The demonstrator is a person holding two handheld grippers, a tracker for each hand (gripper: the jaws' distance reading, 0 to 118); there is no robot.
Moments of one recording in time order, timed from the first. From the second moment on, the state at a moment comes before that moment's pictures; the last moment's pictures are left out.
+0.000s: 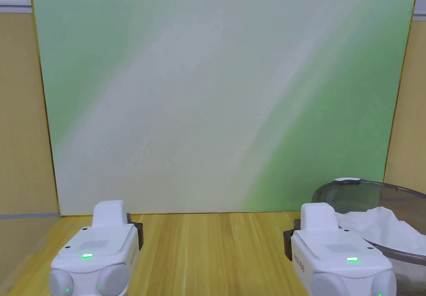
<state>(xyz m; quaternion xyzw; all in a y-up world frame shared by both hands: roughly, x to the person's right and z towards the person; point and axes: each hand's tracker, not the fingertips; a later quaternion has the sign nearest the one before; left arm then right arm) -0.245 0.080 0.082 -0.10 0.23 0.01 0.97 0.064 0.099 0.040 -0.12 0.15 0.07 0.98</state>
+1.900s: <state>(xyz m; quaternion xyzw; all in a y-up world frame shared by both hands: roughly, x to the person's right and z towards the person) -0.078 0.032 -0.121 -0.15 -0.28 0.03 0.95 0.210 -0.017 -0.429 -0.58 0.11 0.06 0.81</state>
